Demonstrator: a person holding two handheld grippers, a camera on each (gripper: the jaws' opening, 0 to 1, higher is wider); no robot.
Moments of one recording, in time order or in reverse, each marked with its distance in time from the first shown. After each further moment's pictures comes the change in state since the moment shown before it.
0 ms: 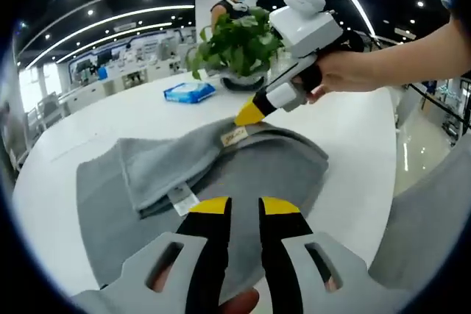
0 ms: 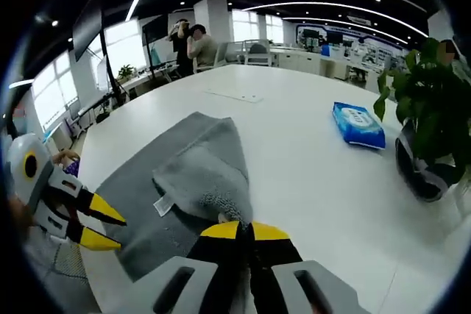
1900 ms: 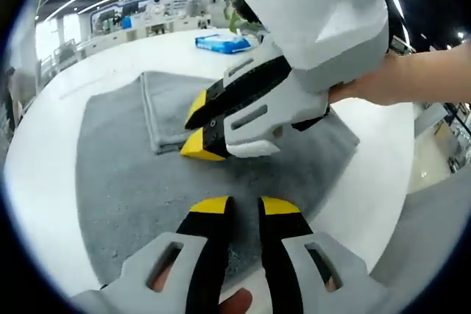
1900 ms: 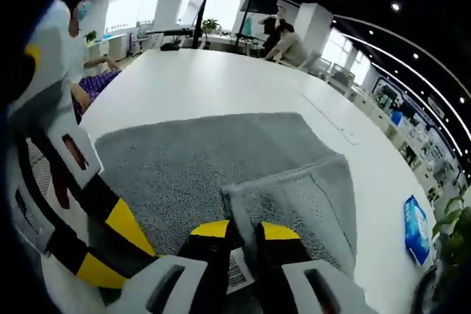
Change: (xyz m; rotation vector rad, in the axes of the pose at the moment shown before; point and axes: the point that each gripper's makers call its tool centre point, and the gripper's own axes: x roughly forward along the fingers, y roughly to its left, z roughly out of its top) left arm 0.001 0.019 -0.053 -0.203 0.173 0.030; right arm 0.100 0.124 0.013 -0.667 0.008 0.124
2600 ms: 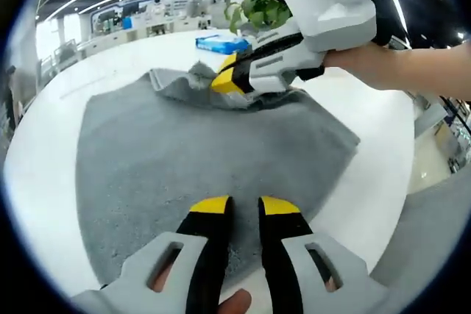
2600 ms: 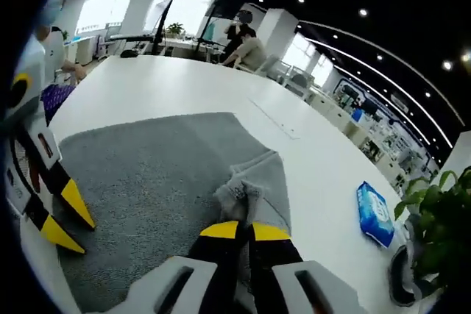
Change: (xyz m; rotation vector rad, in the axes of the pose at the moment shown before) left arm -0.001 0.000 0.000 -0.008 -0.007 -0.001; right arm -0.039 -0.086 -0.023 0.176 -0.041 -0.239
